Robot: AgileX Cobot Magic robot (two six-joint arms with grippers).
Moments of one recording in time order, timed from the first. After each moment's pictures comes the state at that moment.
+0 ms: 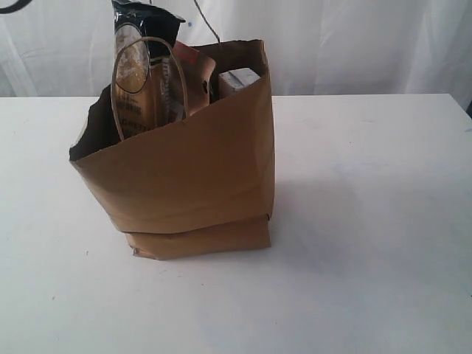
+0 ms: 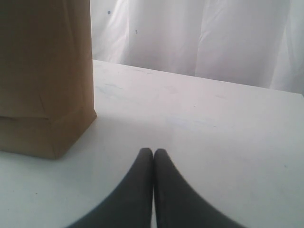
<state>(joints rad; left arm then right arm) -0.81 1.31 -1.48 0.86 0.99 -0.65 0.31 0.01 -0.01 -0.12 0.21 0.05</state>
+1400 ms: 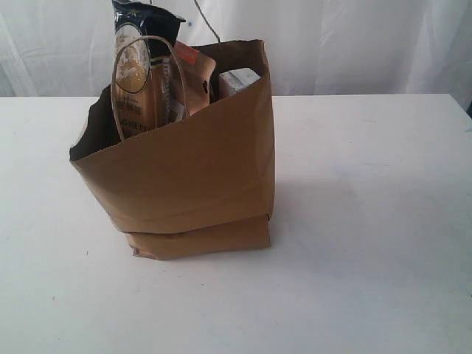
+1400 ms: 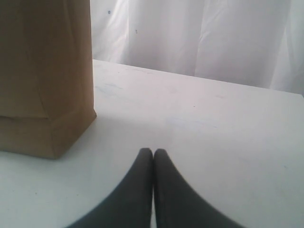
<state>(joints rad) -0.81 0.20 -0.87 0.40 1.05 -0.40 0.31 0.01 -0.01 -0.12 0.21 0.05</state>
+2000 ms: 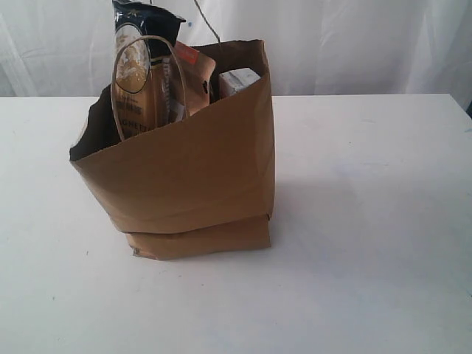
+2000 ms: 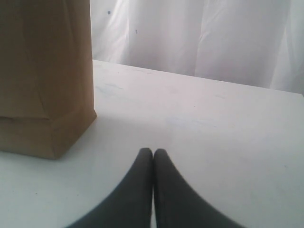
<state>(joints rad) -0.80 0.20 -0.80 0.35 0.85 -0.37 0.31 0.01 -0.01 -0.12 0.21 0.06</state>
